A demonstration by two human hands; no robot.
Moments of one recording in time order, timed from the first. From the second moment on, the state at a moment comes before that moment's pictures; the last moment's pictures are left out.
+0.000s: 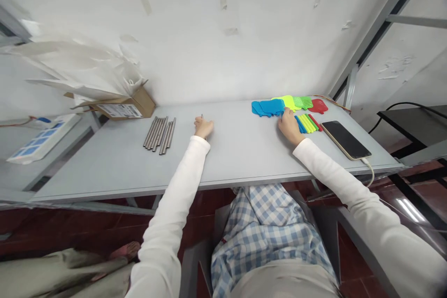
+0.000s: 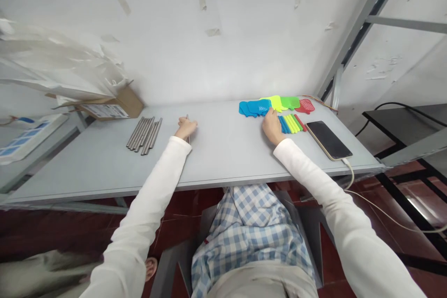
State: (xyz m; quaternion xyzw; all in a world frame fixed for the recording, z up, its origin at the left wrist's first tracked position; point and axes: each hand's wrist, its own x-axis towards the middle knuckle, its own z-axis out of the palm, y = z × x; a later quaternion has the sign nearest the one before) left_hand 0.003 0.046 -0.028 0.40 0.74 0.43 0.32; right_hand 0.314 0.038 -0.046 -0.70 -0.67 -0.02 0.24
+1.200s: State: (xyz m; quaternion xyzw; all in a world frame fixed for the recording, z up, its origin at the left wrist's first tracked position) left_hand 0.027 0.067 -0.040 0.76 0.62 0.21 0.01; right_hand 0.285 0.058 -0.055 -0.40 -0.90 0.04 0.17
